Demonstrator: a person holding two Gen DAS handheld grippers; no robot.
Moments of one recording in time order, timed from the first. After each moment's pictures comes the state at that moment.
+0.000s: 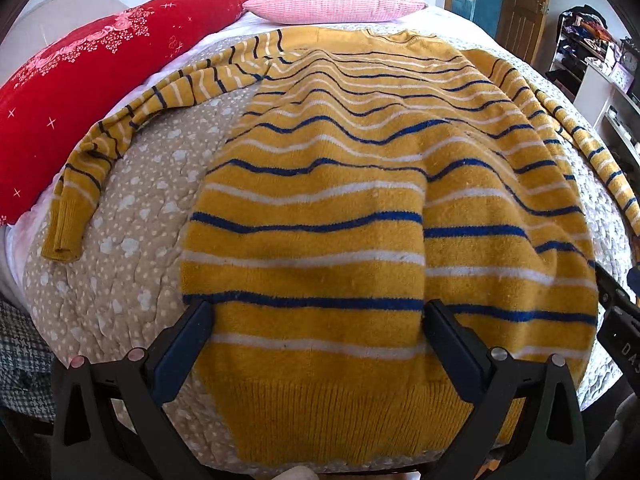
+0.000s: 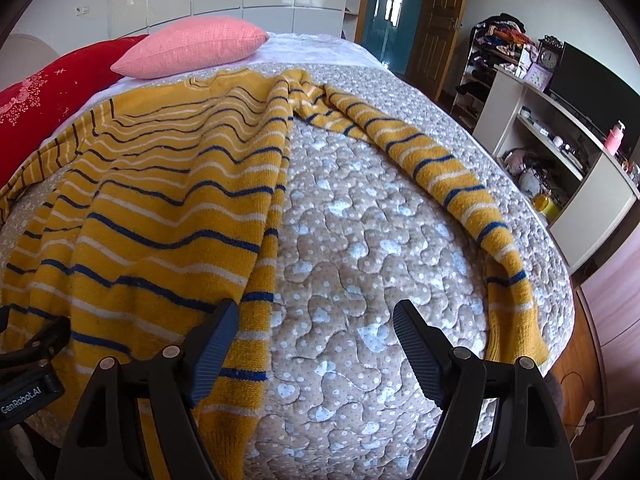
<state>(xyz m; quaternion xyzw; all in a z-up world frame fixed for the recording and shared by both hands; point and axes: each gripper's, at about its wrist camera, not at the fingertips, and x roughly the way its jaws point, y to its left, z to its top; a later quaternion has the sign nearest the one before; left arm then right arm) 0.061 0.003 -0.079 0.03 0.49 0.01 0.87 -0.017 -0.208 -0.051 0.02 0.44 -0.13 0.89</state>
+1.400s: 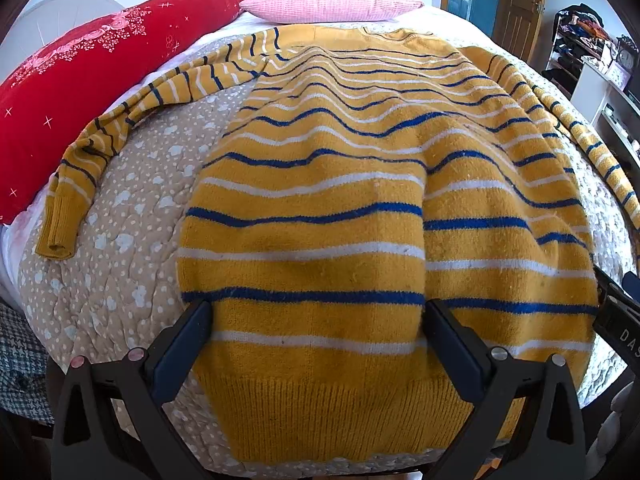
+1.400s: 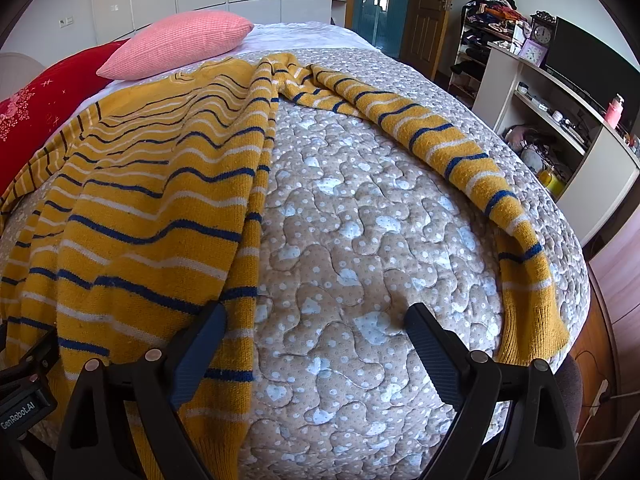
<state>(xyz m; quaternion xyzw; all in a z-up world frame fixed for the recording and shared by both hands) 0.060 0.004 -0.084 0.03 0.49 0.00 0.87 -0.012 -0.220 -0.064 0.05 0.45 -0.14 0.88</state>
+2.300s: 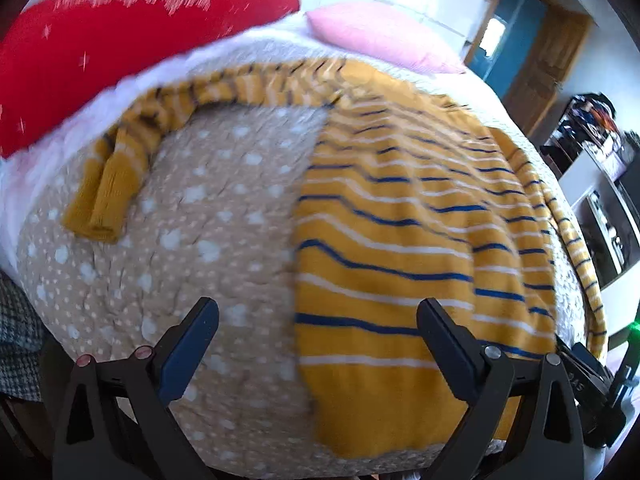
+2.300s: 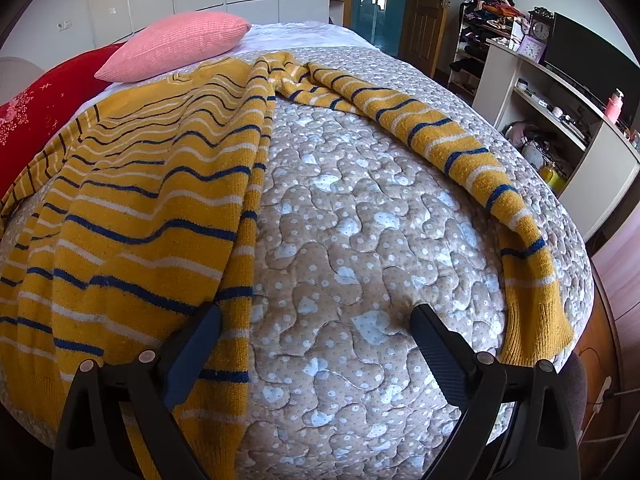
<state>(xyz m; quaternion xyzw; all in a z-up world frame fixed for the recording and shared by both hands) 0.062 0.097 -0.061 -0.12 0.47 -0.01 0.87 -0.013 -0.222 -0.069 0.06 0.44 -0.14 0.88</state>
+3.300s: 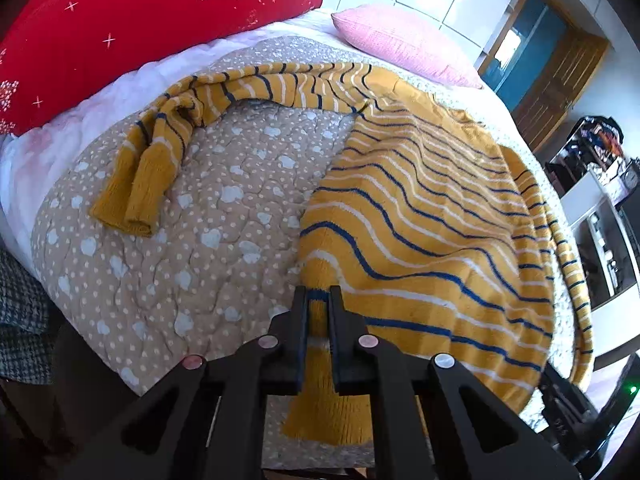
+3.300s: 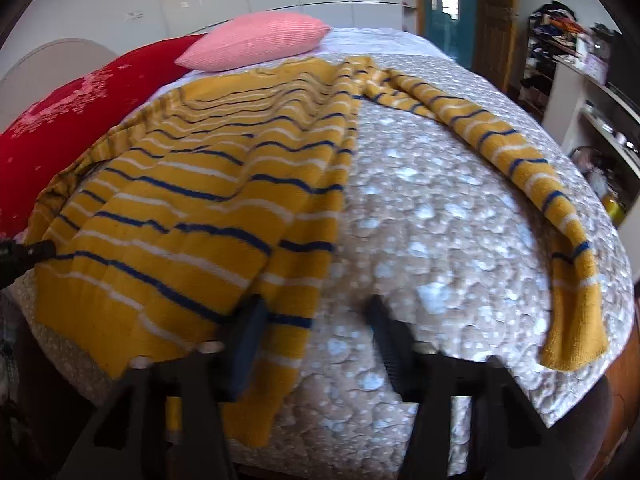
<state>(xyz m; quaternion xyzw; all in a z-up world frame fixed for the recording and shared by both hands) 0.057 0.119 -0.047 -0.15 0.47 0.01 0.87 -0.033 -0.203 -0.066 0.06 0.44 0.04 0.90</state>
